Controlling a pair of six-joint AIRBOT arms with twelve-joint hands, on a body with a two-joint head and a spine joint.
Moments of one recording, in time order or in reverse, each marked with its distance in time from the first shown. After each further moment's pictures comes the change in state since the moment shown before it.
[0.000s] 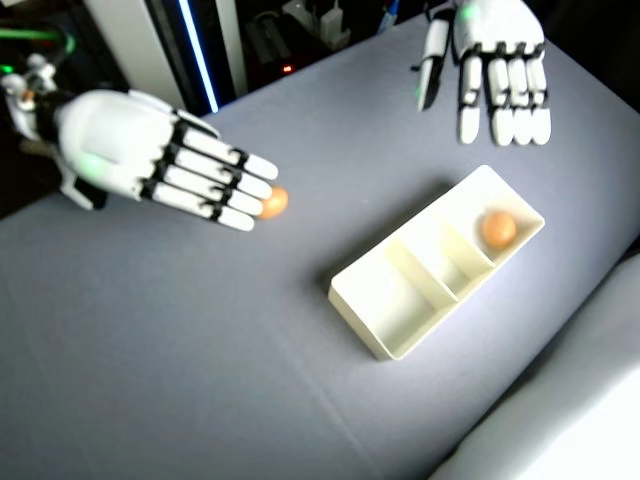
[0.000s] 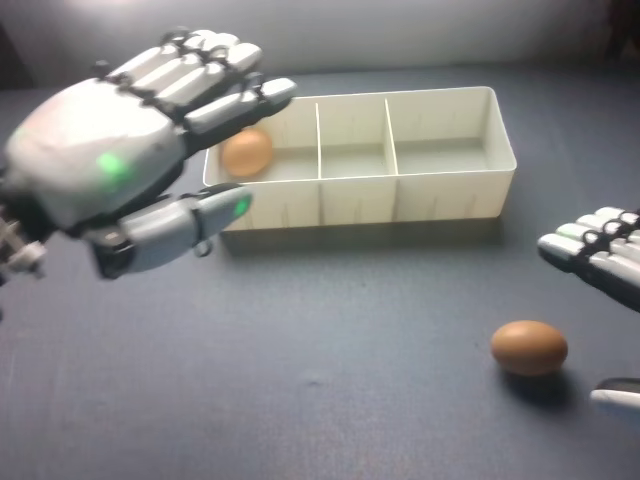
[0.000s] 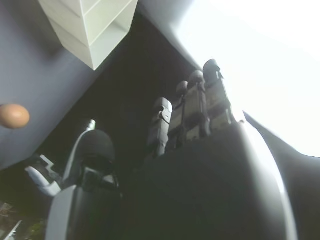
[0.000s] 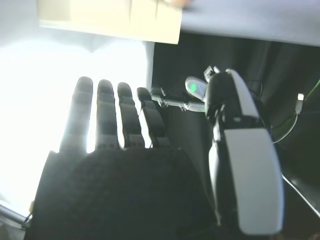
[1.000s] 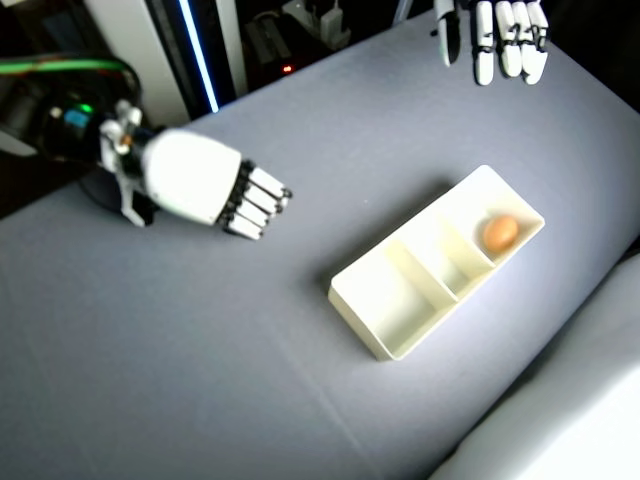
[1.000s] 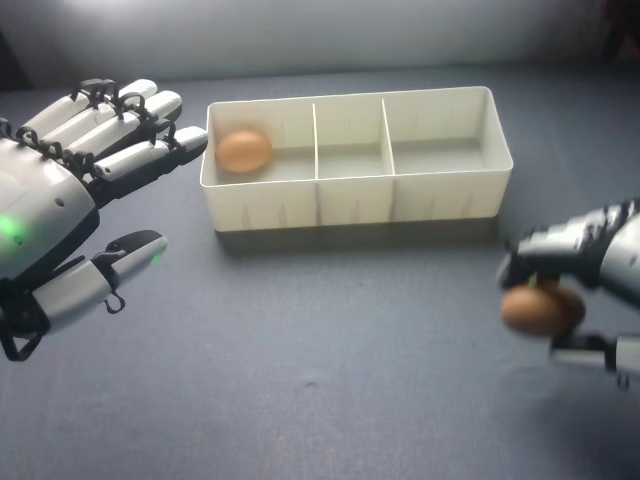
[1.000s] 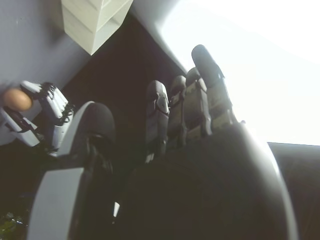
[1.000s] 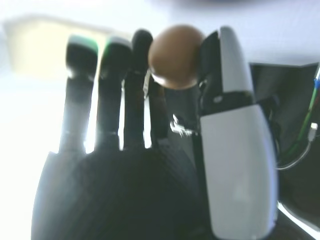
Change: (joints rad) left arm 0.225 0.083 -0.082 -0.088 -0.227 -0.039; right arm 0.209 -0.057 0.093 -0.060 -0.143 0.005
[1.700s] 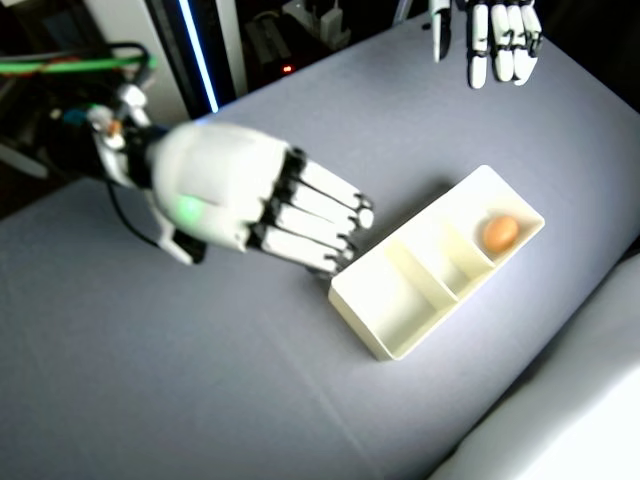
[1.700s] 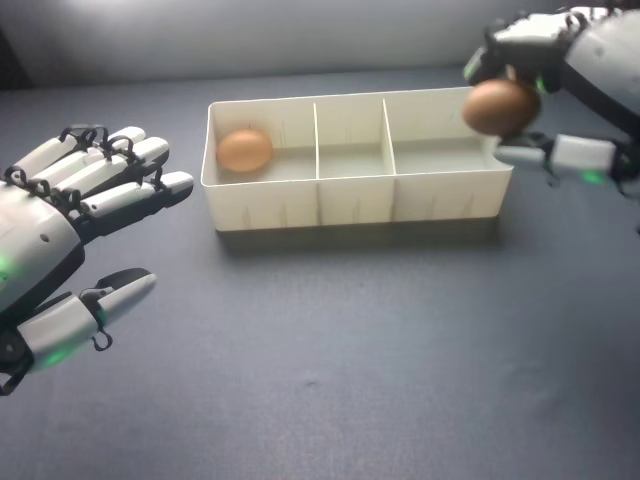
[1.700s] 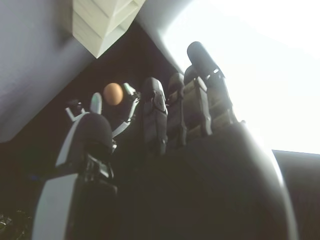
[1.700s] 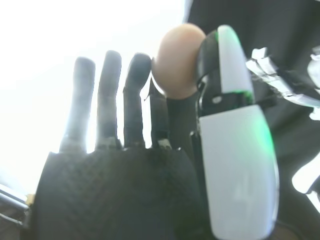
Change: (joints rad) left arm 0.102 -0.009 -0.010 -0.045 -0.045 -0.041; right arm 0.350 -0.150 0.262 0.101 -0.105 -0.029
